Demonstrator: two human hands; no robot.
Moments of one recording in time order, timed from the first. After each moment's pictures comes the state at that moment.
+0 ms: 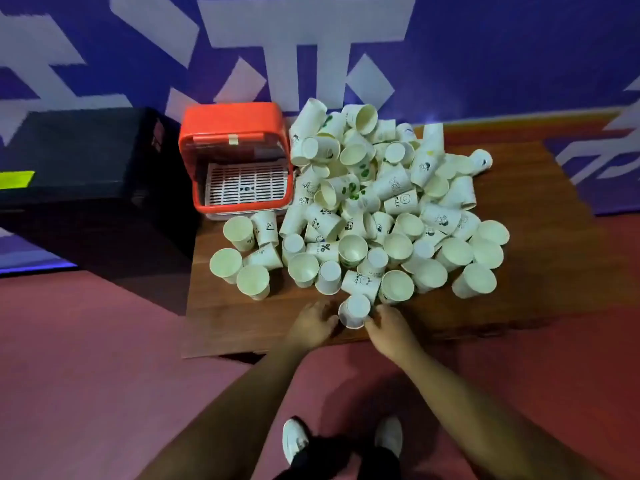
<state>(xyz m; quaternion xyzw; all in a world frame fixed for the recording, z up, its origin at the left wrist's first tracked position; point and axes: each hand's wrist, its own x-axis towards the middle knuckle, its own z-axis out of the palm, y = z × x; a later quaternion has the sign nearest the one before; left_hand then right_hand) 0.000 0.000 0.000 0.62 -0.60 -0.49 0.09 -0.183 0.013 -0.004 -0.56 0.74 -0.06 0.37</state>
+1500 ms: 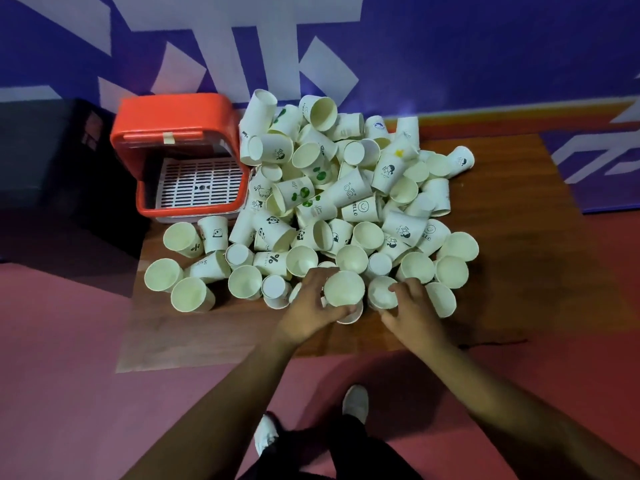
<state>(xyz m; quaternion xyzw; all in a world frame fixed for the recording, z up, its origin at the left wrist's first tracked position) -0.121 -0.070 0.012 0.57 -0.61 -0.48 0.28 -0.356 -0.061 -0.012 -0.72 0.67 -0.10 0.15</state>
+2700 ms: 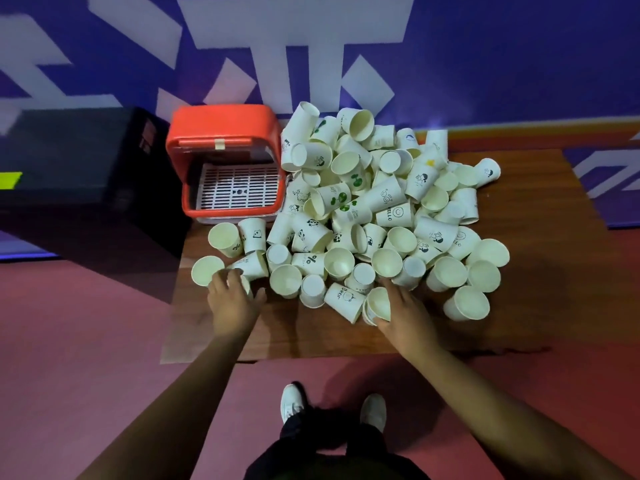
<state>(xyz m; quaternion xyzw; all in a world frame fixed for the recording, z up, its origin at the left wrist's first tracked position) 0.065 -0.051 -0.008 0.81 -0.53 -0.12 0.21 -0.258 -0.042 0.024 -0.74 0.64 -0.08 0.19</state>
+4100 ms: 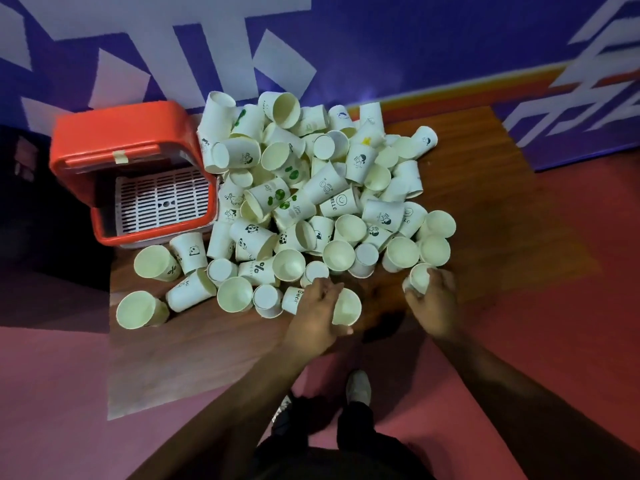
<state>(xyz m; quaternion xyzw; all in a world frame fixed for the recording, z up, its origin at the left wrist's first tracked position) -0.122 -0.064 -0.004 0.50 -0.79 -0.33 0.15 -0.378 -0.047 -0.019 -0.50 0.83 -0.17 0.16</state>
